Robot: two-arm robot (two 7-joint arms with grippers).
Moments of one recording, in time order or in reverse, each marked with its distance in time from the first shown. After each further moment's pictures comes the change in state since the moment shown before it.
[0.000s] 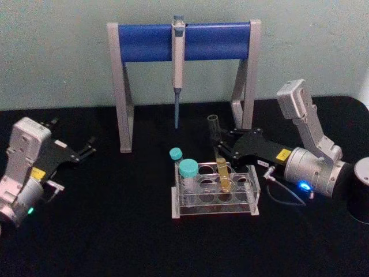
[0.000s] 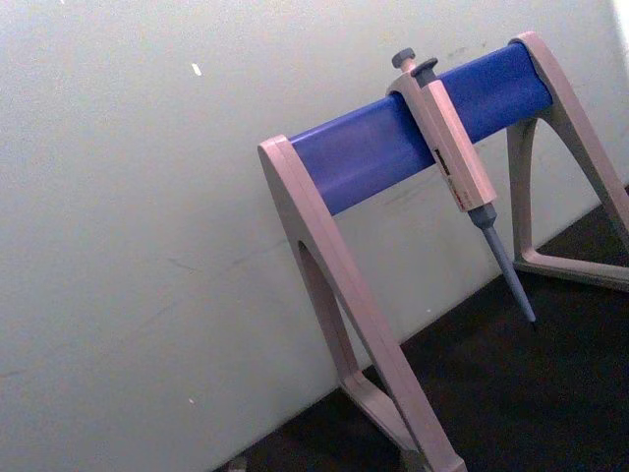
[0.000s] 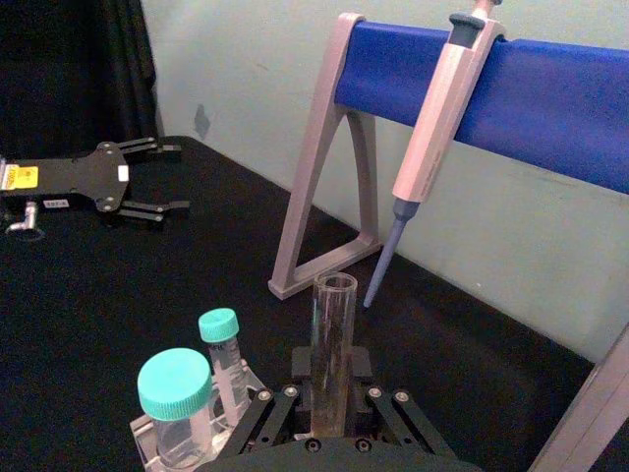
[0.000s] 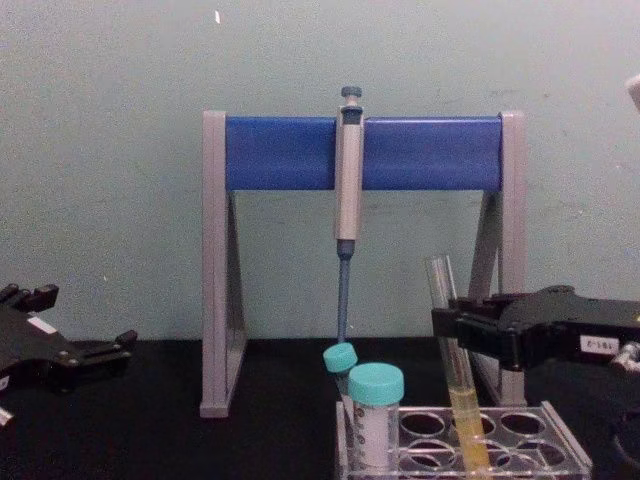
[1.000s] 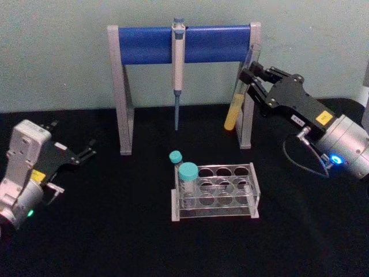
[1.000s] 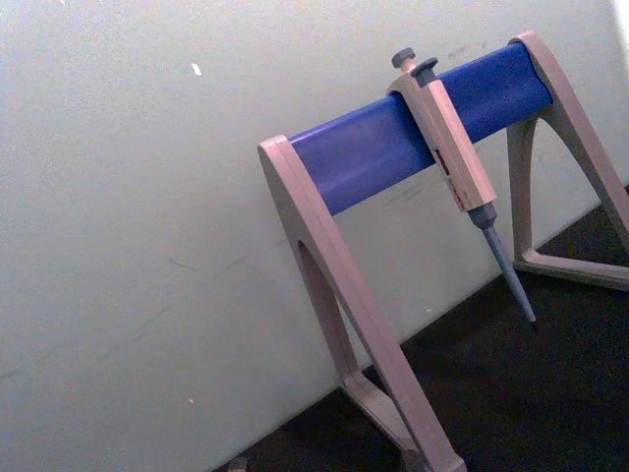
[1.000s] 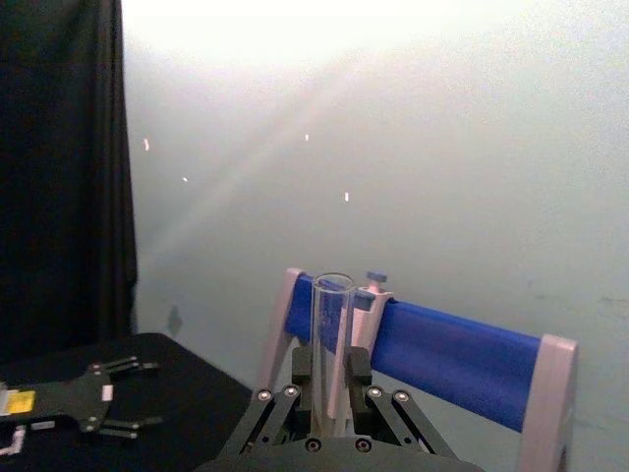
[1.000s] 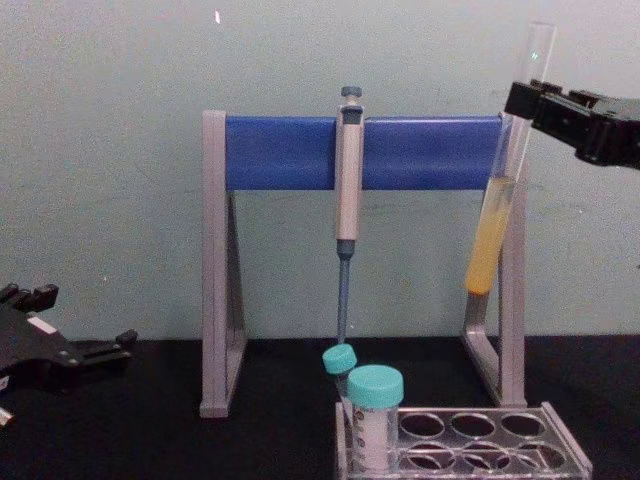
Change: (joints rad) left arm 0.000 0.000 0.000 0.000 0.000 0.000 0.000; right arm -0.070 0.000 0.151 -0.115 0.180 -0.277 -0.002
